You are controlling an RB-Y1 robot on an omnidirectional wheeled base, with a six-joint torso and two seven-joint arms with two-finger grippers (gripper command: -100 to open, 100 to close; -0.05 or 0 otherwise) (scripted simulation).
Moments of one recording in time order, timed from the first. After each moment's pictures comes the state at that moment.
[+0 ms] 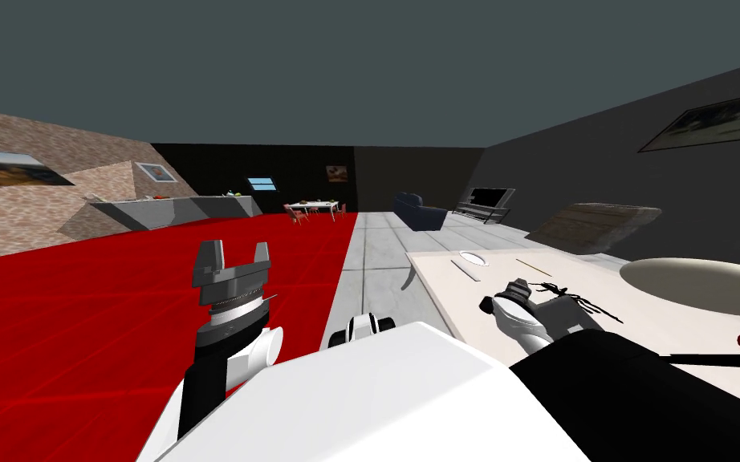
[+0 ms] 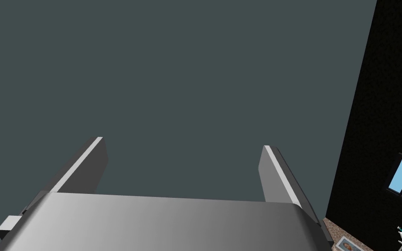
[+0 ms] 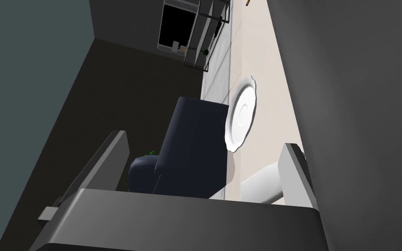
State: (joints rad) left arm 0.45 0.00 0.07 -2.38 -0.07 -0.54 0.13; right arm 0.29 -0.69 -0.43 -1.04 1.19 0.57 1.26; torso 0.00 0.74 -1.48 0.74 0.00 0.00
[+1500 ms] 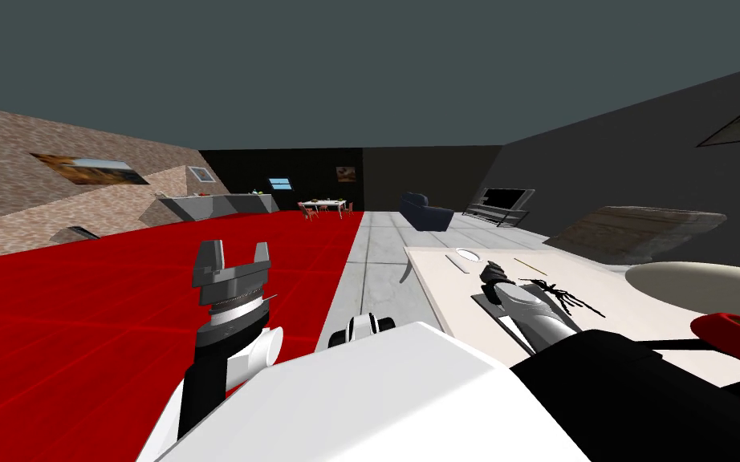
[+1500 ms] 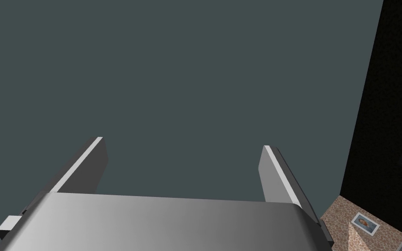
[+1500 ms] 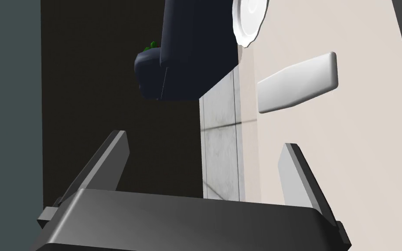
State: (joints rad) left arm 0.45 0.00 0.07 -2.38 -0.07 -0.54 0.13; right arm 0.26 -0.94 -0.22 -0.98 1.04 0.21 1.01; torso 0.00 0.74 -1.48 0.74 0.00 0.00
